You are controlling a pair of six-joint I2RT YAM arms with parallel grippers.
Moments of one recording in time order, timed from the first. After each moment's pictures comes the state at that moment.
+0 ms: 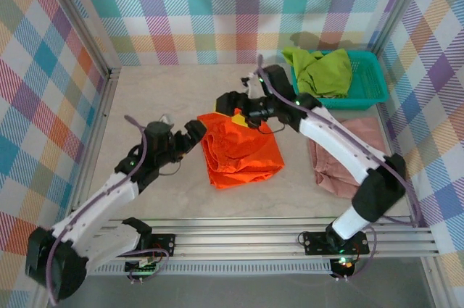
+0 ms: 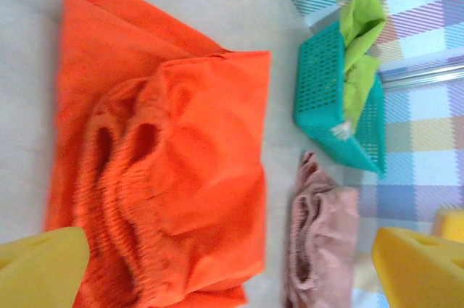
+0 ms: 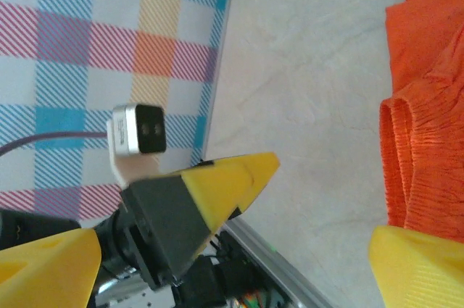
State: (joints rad) left arm -0.45 1.04 0.72 -0.18 0.14 -1.10; right arm 0.64 1.55 1.40 -0.45 -0.59 0.88
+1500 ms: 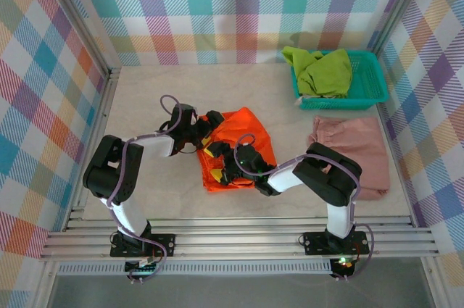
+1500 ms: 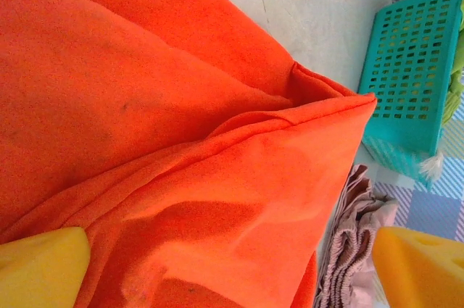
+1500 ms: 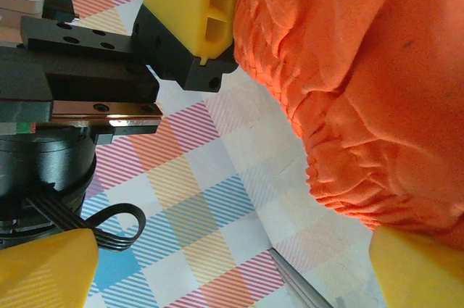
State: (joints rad) left arm -0.35 1.75 0.88 0.20 0.38 -1.08; right arm 0.95 1.88 0.71 0.86 -0.17 1.82
